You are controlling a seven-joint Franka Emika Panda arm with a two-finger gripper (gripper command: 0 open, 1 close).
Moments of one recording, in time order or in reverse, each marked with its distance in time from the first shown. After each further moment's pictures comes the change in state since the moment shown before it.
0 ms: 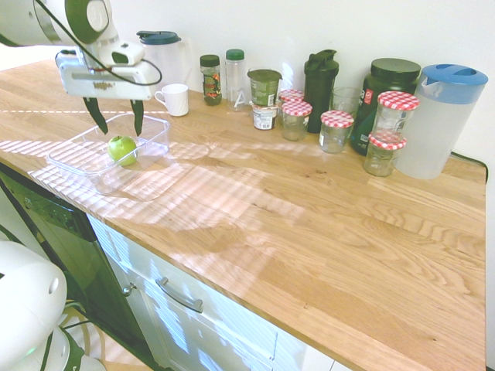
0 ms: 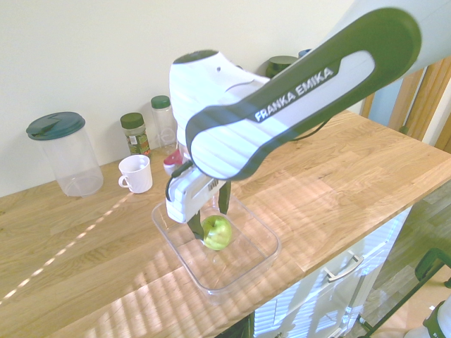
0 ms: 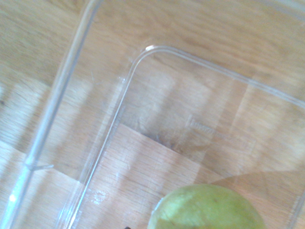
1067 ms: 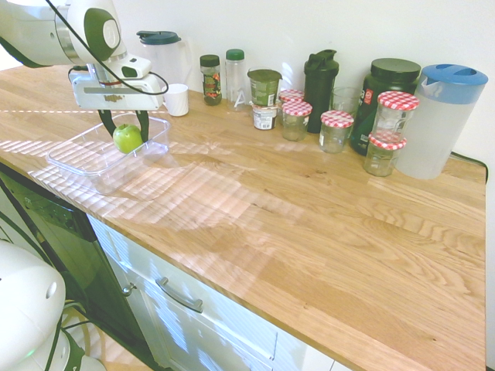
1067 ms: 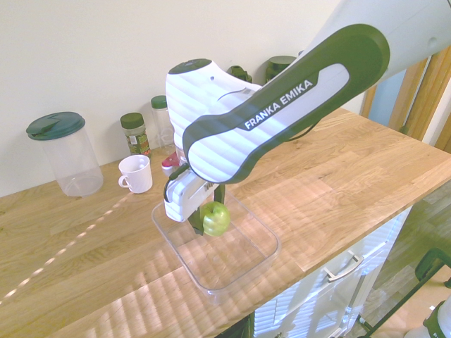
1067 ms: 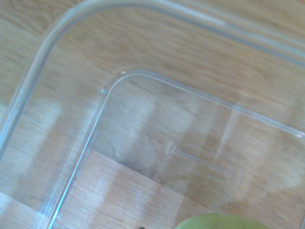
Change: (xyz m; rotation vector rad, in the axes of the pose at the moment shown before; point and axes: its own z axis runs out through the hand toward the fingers) arm -0.004 -0.022 0.071 -0.050 -0.002 -0.040
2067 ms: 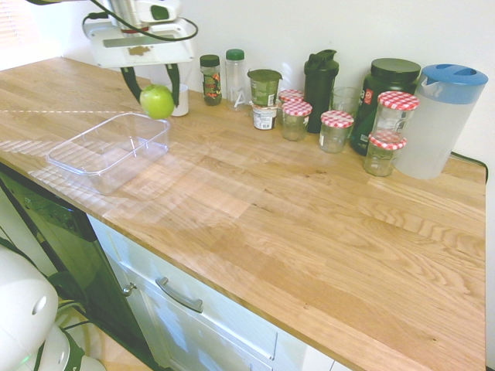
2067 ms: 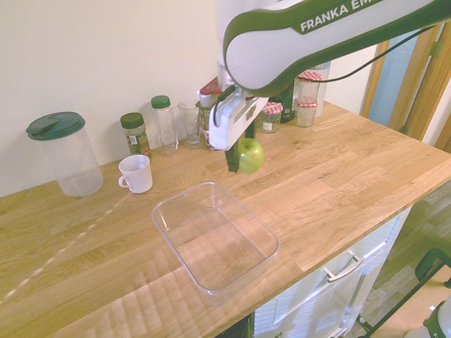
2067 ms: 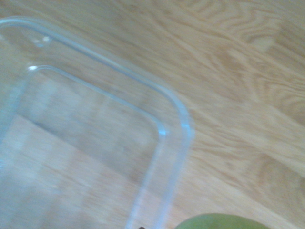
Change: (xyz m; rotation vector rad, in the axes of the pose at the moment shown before) arm 0.025 0.061 -0.113 0.021 0.070 -0.080
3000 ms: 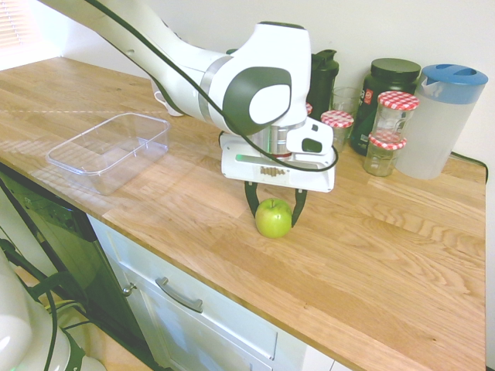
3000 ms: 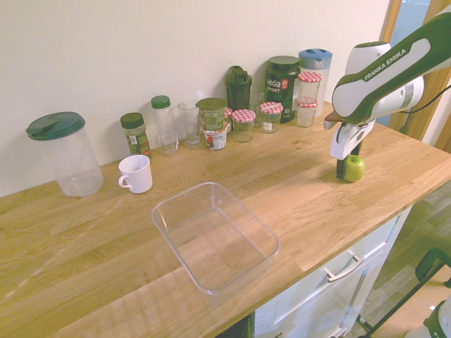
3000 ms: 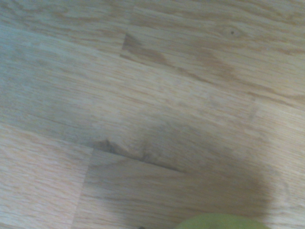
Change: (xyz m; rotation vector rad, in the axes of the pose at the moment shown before) arm 0.066 0.360 0.139 -0.083 -0.104 0.292
